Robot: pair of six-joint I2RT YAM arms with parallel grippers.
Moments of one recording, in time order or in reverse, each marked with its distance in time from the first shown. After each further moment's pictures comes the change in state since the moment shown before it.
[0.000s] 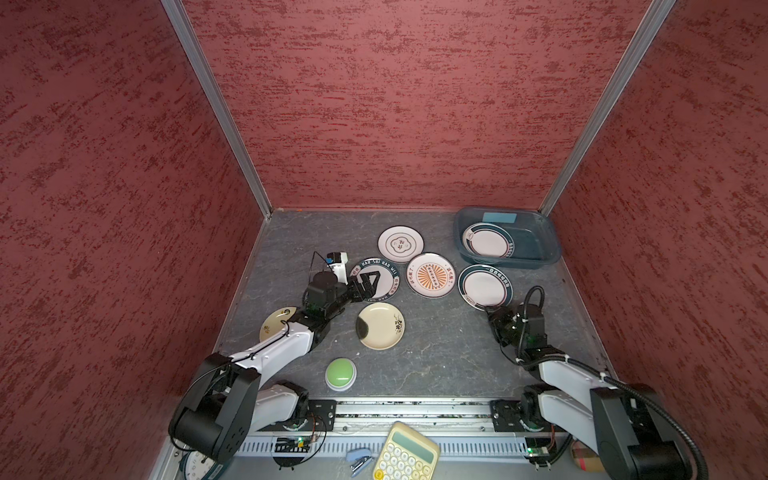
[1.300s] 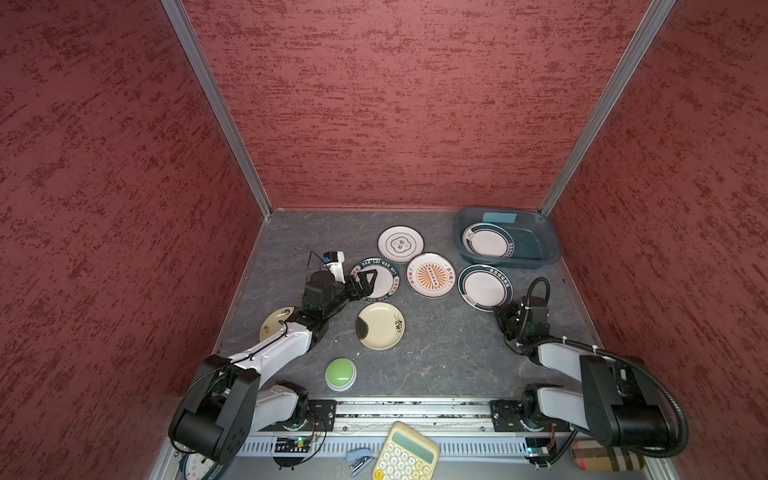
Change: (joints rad) left arm 0.026 -0.006 0.000 -0.002 0.006 -0.011; right arm -0.106 0.178 0.090 0.008 -0.002 -0.058
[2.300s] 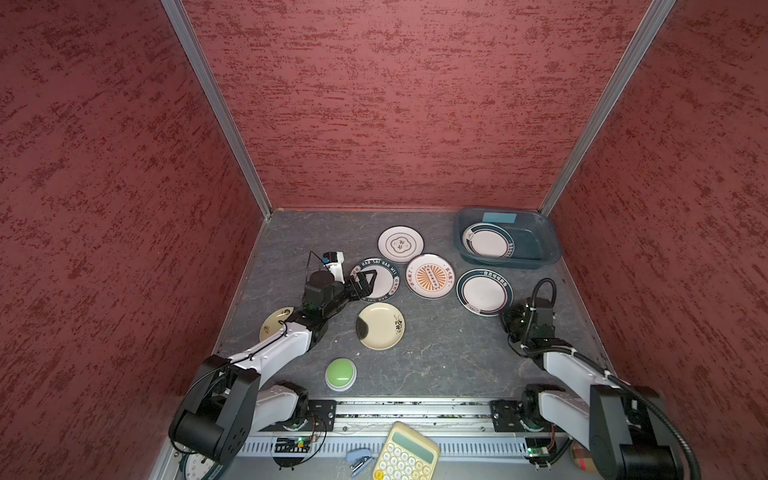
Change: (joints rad) left arm 0.005 0.000 0.000 -0.008 0.009 -0.008; right arm -0.011 -0.189 0.011 -0.207 0.031 -0.022
